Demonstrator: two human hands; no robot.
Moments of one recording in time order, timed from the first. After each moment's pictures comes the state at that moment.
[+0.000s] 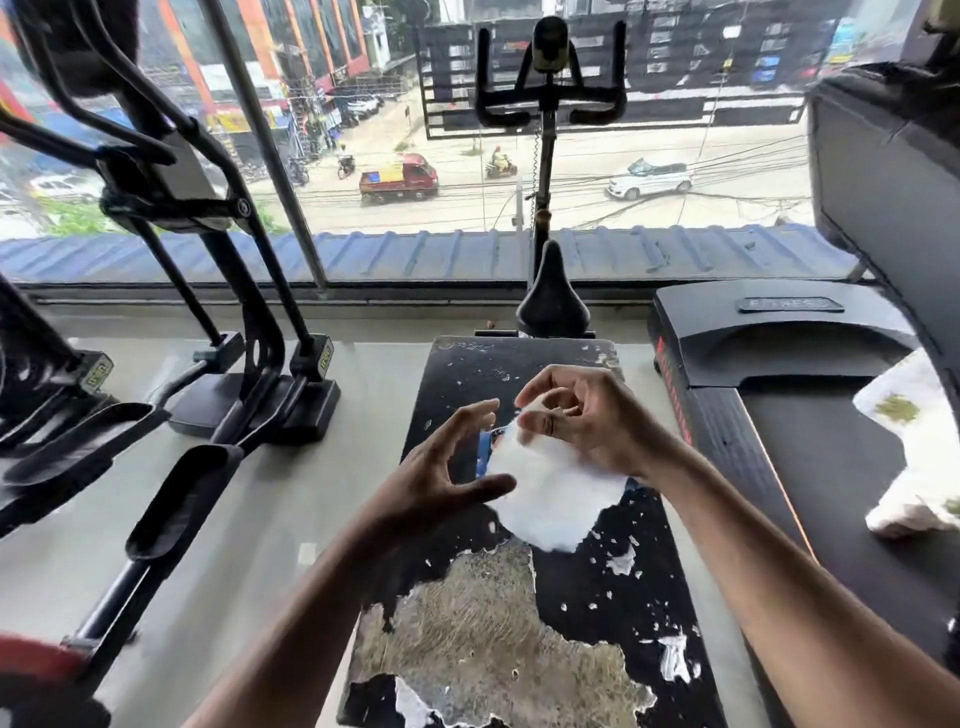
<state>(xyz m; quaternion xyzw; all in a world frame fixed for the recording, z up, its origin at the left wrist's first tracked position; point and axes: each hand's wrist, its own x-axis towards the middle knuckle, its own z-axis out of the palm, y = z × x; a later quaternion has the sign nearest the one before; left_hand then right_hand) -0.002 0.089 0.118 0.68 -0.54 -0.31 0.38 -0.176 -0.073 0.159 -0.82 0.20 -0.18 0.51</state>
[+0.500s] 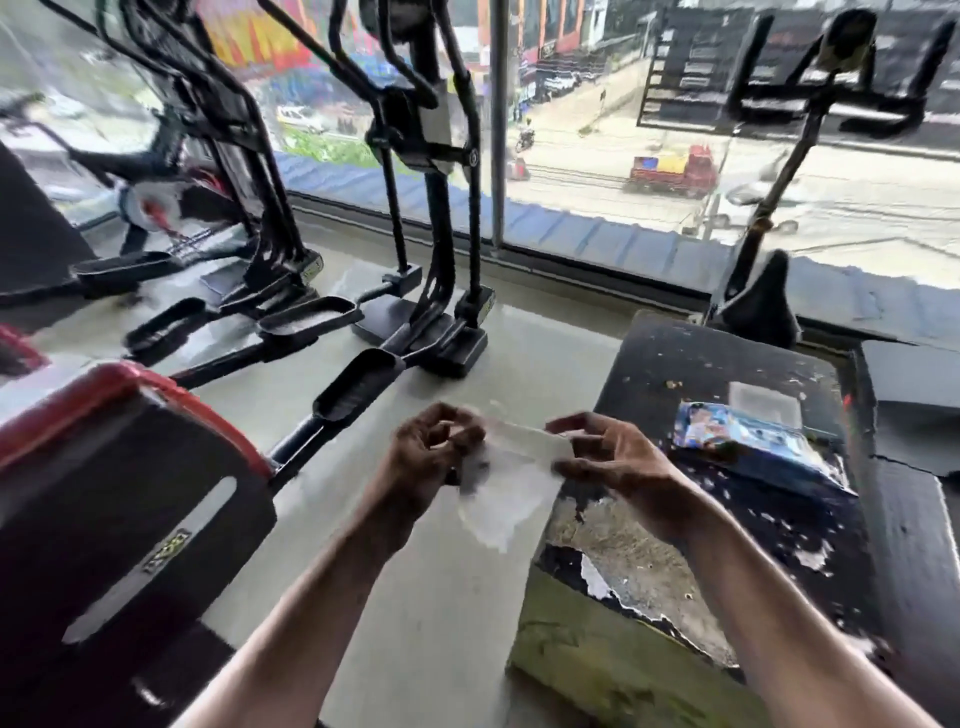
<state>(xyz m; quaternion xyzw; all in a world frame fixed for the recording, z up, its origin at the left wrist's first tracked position) 0.028 0.340 0.136 0.66 -0.17 -0.26 0.69 -0.091 0.118 0.117 -0.67 0.09 0.01 0.74</state>
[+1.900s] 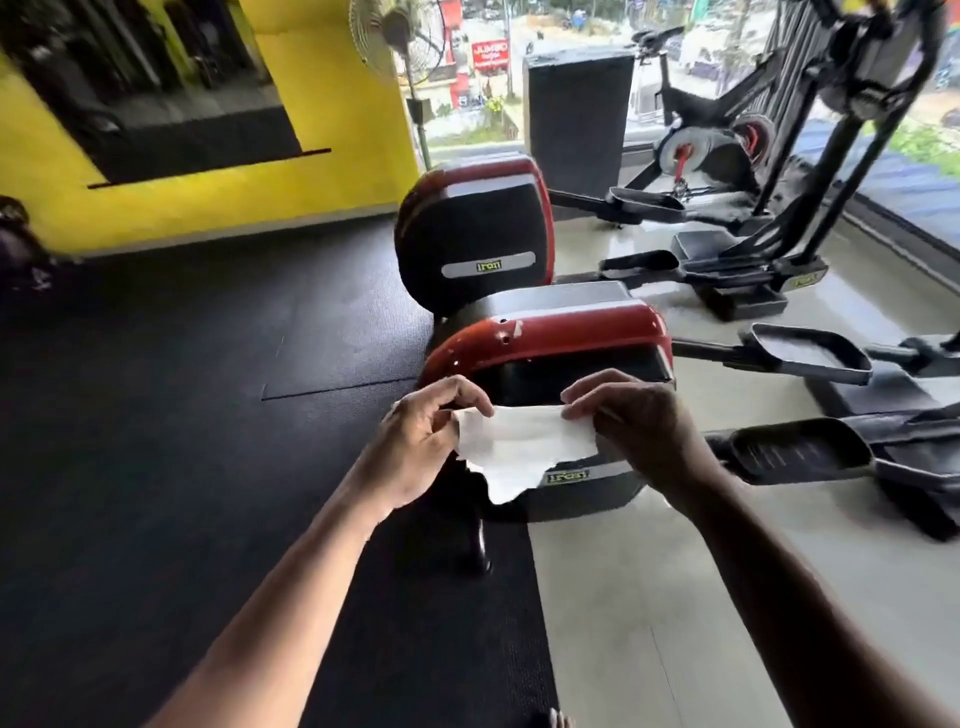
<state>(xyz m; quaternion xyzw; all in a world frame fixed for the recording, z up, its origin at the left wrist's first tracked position) 0.153 0.934 0.160 0.85 0.04 0.10 0.51 0.276 0.689 0.140 -0.72 -0.36 0.07 0.59</state>
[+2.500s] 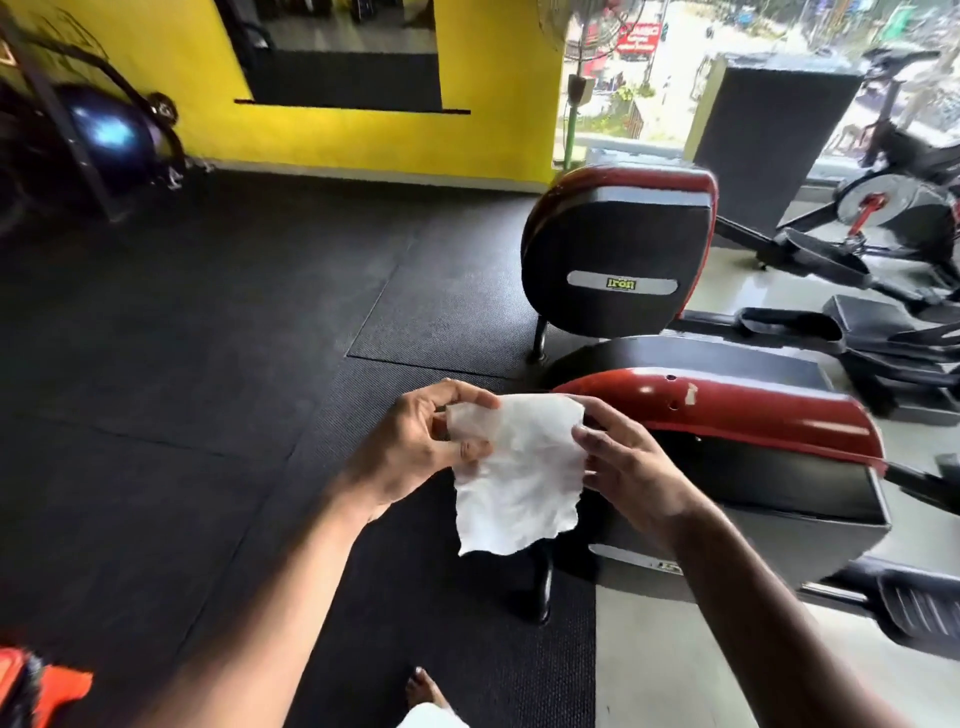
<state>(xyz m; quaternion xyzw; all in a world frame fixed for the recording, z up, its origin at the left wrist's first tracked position) 0.133 1.195 0.151 0.73 0.16 0.11 0.65 0.301 0.993 0.120 -0.54 -0.26 0.45 0.66</state>
